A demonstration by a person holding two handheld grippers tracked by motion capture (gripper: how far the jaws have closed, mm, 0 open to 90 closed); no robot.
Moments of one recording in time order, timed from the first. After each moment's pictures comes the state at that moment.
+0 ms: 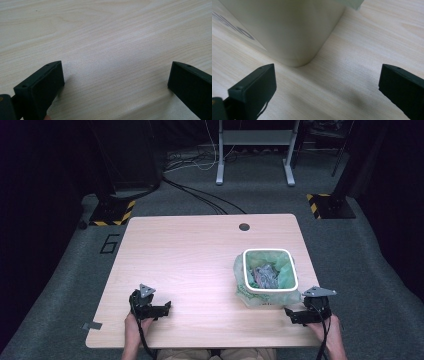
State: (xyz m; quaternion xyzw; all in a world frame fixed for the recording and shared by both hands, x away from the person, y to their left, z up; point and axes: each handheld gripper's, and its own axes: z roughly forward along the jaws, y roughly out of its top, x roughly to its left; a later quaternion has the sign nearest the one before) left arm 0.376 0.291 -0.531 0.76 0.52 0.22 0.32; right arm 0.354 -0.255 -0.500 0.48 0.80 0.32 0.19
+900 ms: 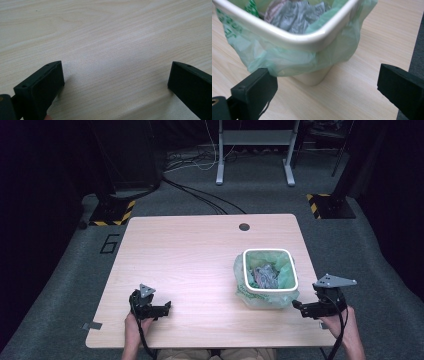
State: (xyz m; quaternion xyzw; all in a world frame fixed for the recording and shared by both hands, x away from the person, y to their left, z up) left arm 0.376 0.291 -0.531 0.76 0.52 0.22 0.32; right arm 0.341 -0.259 -0.418 0.44 0.80 0.36 0.19
